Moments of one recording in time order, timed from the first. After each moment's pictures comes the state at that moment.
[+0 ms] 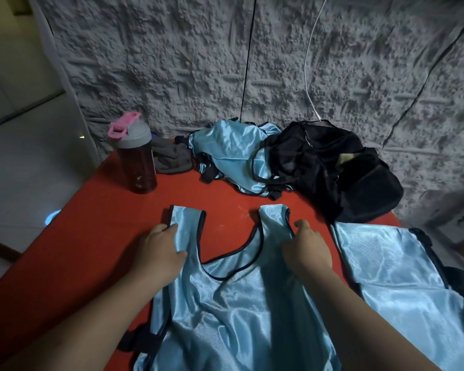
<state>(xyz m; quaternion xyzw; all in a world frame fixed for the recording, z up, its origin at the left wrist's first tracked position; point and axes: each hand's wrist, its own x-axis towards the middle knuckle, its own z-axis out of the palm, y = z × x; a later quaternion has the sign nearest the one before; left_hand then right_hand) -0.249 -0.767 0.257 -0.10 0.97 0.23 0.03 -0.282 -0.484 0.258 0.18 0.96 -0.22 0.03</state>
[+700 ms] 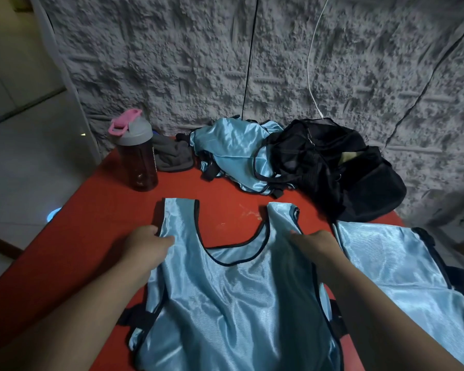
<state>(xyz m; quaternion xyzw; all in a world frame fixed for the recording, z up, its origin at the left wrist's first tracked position) -0.268 -0.793 0.238 -0.27 0.84 0.47 0.00 -0.292 -0.459 0.256 0.30 0.82 -0.48 0.07</state>
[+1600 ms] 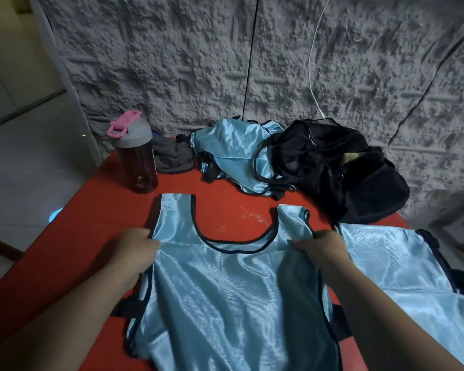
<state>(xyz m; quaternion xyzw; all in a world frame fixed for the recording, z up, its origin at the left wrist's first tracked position) -0.268 -0.816 0.238 -0.26 0.84 0.47 0.01 -0.291 -0.452 0.260 0.27 0.86 -0.44 0.03</state>
